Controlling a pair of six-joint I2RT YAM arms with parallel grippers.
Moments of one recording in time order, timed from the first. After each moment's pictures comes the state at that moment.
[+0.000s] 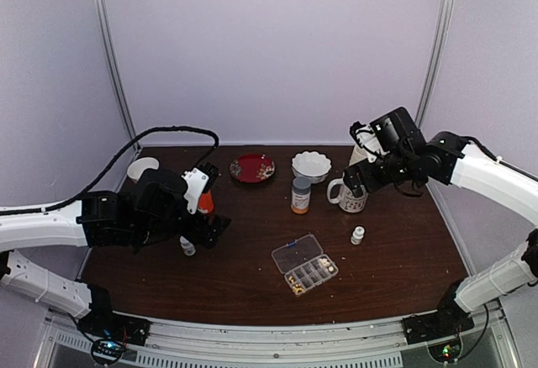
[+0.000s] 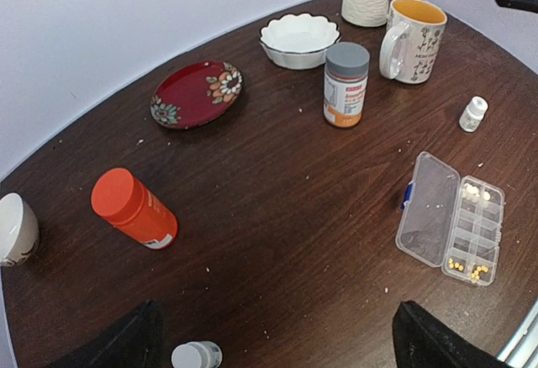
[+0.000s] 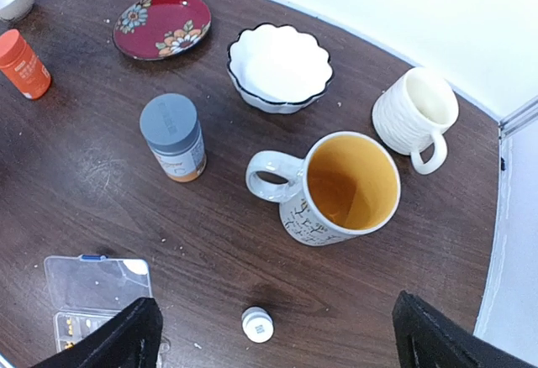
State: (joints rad) left arm -1.10 1.12 0.86 -0.37 -0.45 -0.22; right arm 0.69 1.32 1.23 -0.72 0.30 0.10
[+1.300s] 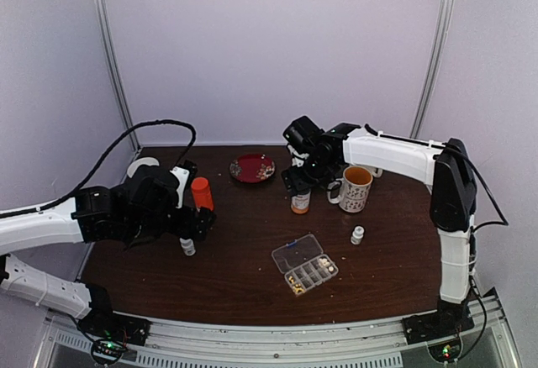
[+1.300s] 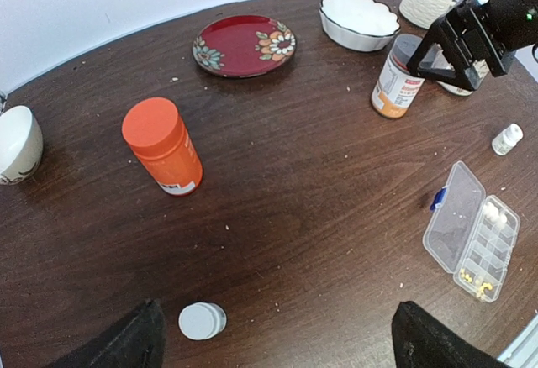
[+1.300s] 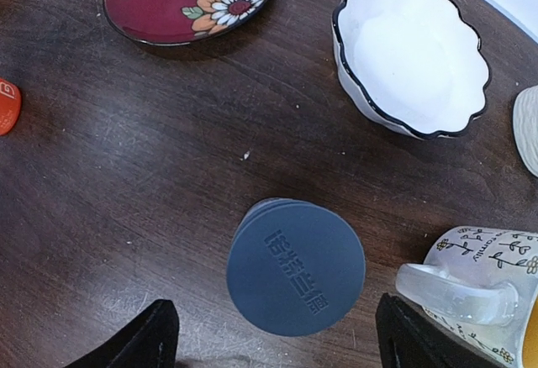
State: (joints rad) left arm -1.00 1.08 0.85 -0.50 -0.43 -0.44; right arm 0.76 2.05 1.80 -0.81 0.25 0.32
